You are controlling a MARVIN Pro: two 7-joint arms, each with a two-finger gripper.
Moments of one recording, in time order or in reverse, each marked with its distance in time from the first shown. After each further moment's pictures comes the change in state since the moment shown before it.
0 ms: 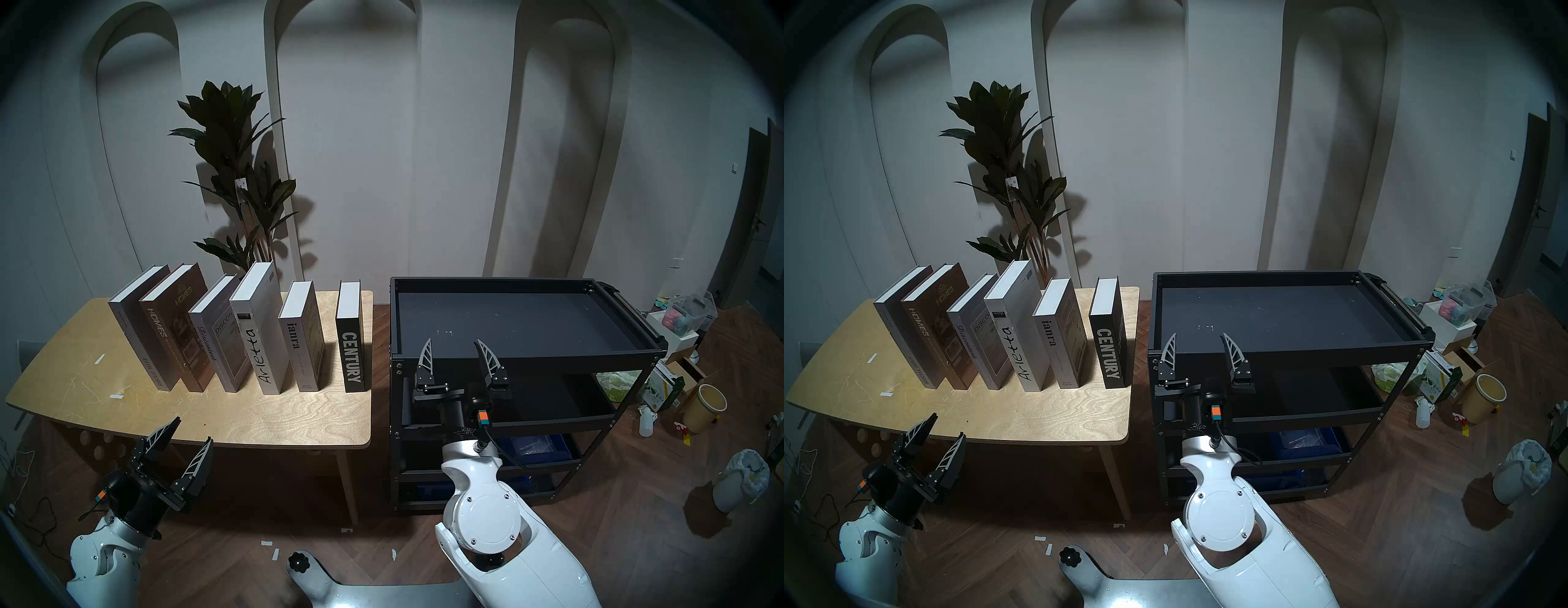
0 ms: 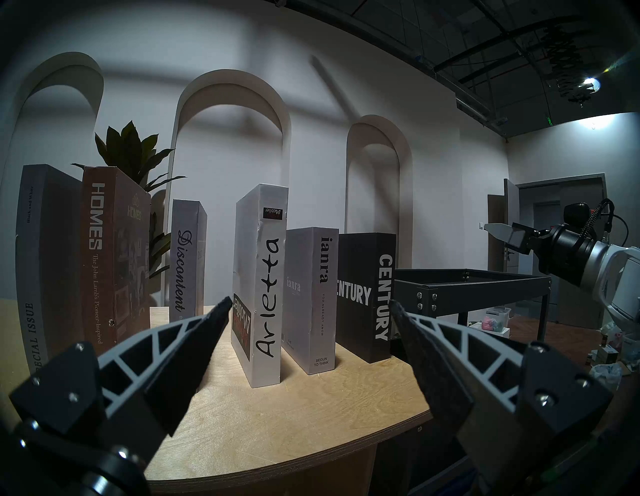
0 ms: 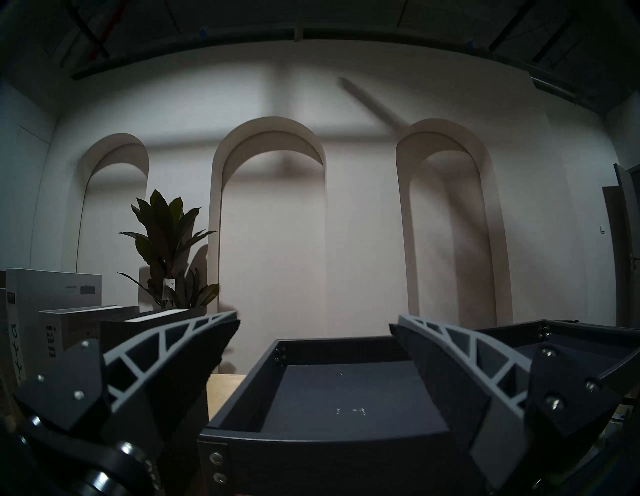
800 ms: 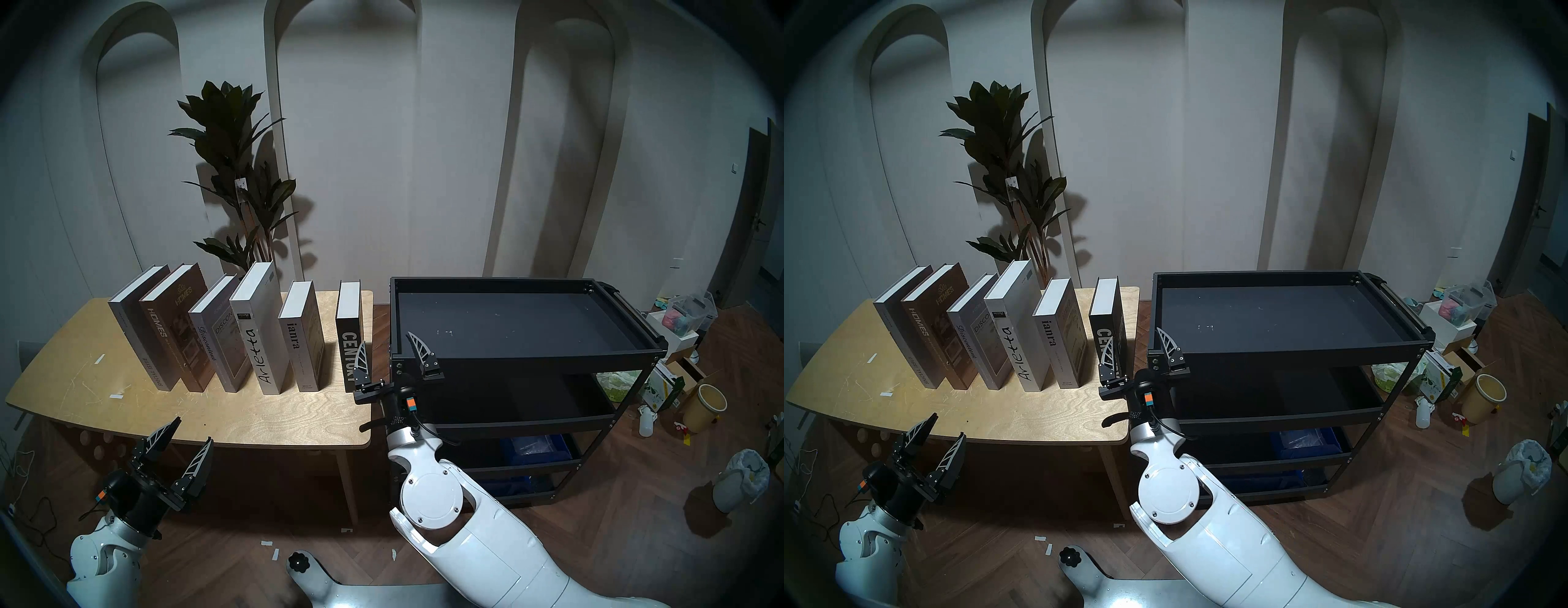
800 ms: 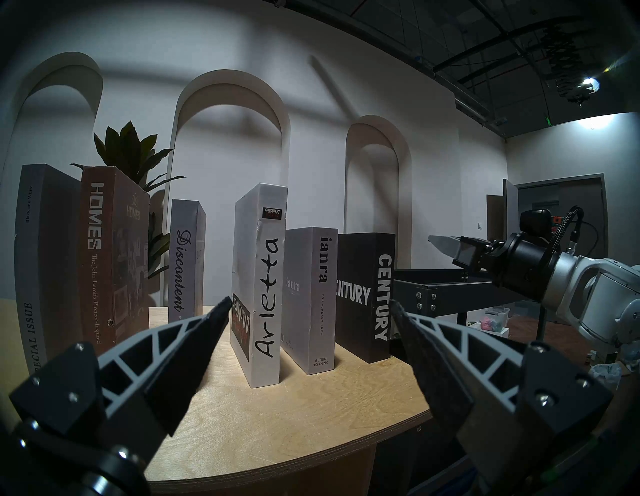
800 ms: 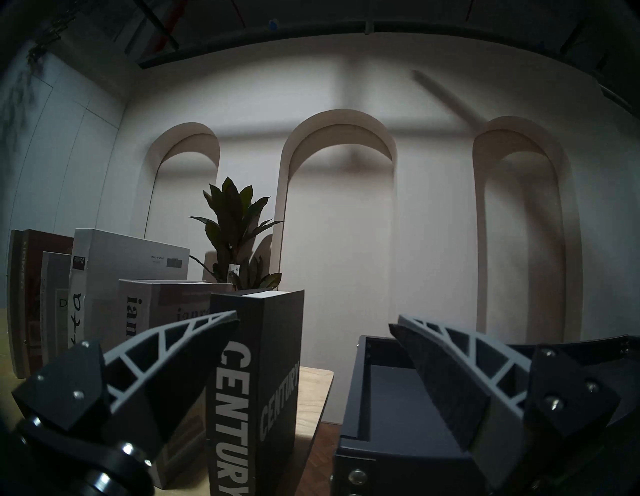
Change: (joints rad) left arm -0.004 0.000 0.000 0.004 -0.001 0.000 -0.006; right arm 0.251 -0.056 -0.183 0.263 0.031 0.031 0.020
